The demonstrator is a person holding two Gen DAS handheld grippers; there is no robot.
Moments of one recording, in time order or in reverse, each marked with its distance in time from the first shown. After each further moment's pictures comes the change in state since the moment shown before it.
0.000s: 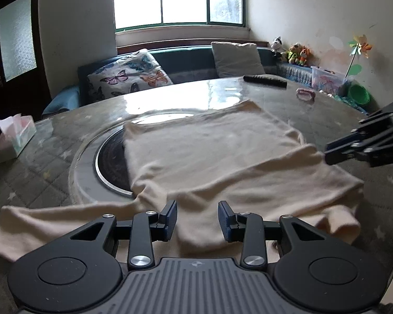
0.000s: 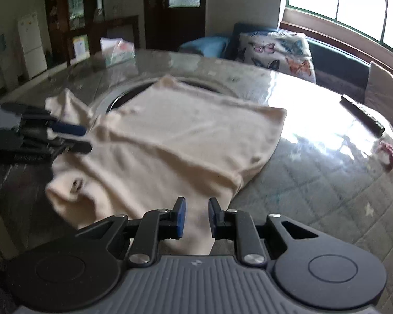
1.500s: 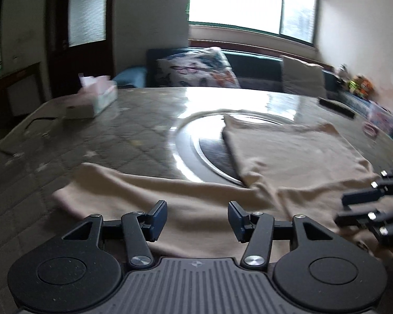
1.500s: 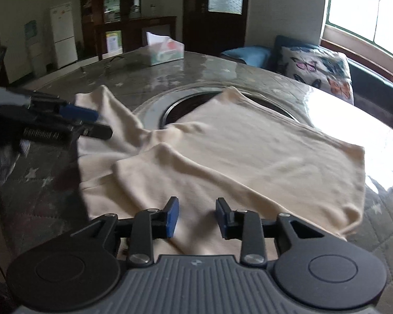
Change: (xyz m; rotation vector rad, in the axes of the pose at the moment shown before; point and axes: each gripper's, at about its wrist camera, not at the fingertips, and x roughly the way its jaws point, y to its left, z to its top) left arm -0.032 0.096 -0.024 -0.263 -0.007 0.225; right arm 0.059 0.096 0.025 -0.159 -0.024 0.113
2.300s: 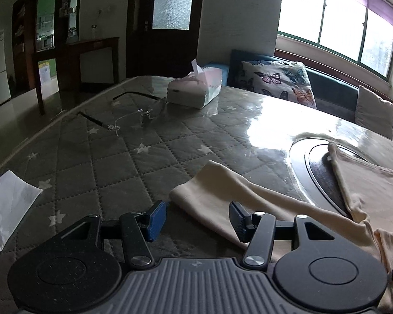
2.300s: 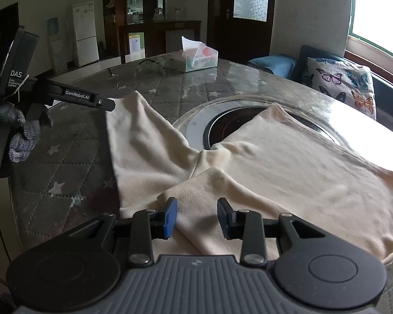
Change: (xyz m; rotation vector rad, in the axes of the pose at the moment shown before) left arm -0.002 0.095 0.000 -0.248 -0.002 0.257; right arm 0.016 0.034 0.019 -0.041 -0.017 0.079
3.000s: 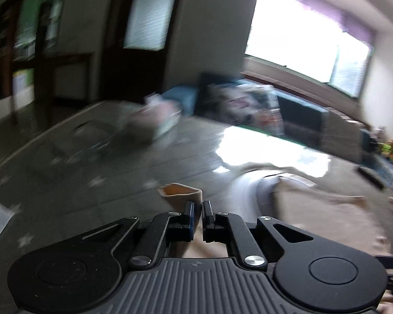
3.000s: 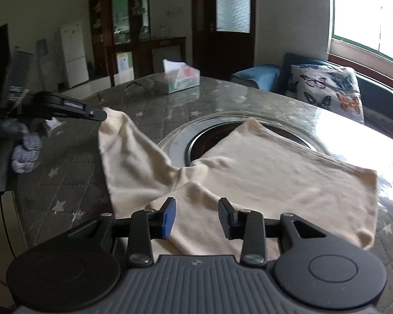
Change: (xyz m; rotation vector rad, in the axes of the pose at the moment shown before) left arm -0.048 -0.046 0.023 0.008 -0.110 -0.195; right arm -0.039 -0.027 -0.001 0.100 -0.086 -0.038
